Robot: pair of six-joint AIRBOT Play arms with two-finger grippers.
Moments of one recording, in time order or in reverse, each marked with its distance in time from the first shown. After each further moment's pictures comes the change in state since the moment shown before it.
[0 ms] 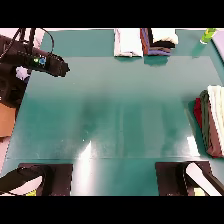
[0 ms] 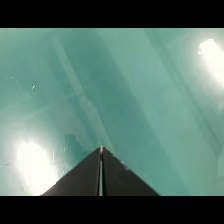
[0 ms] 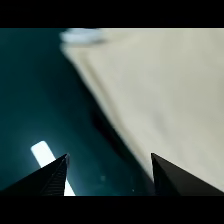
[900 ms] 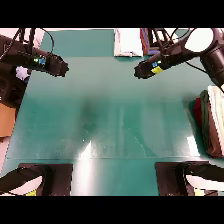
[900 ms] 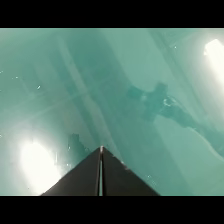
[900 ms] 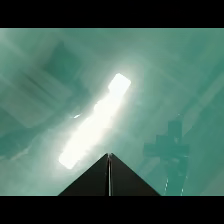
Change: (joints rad) left arm 0.000 -0.001 0.000 0.017 0.003 0.000; right arm 1.018 -0.384 0.315 0.119 -0.092 -0.040
